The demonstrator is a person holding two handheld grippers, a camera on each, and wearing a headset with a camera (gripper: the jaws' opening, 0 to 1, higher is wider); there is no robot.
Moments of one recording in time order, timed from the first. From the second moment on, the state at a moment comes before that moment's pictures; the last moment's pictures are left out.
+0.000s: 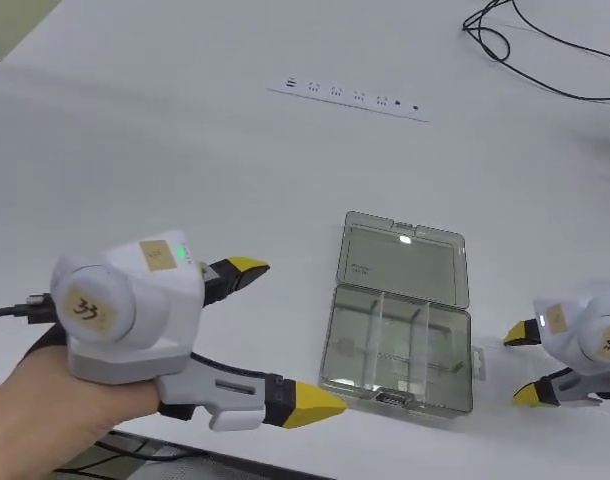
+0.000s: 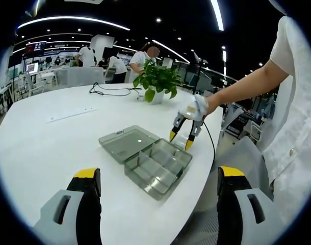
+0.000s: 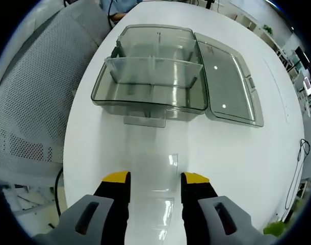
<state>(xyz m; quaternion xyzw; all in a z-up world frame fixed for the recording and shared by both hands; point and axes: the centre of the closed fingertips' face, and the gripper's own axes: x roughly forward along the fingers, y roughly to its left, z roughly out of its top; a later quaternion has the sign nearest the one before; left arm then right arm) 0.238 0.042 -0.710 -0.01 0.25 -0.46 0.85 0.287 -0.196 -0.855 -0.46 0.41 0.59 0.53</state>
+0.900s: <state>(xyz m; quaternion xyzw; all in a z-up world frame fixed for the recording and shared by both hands) 0.242 0.039 -0.709 -0.01 0.25 -0.46 0.85 0.283 -0.195 -0.851 -0.45 0.41 0.57 0.55</state>
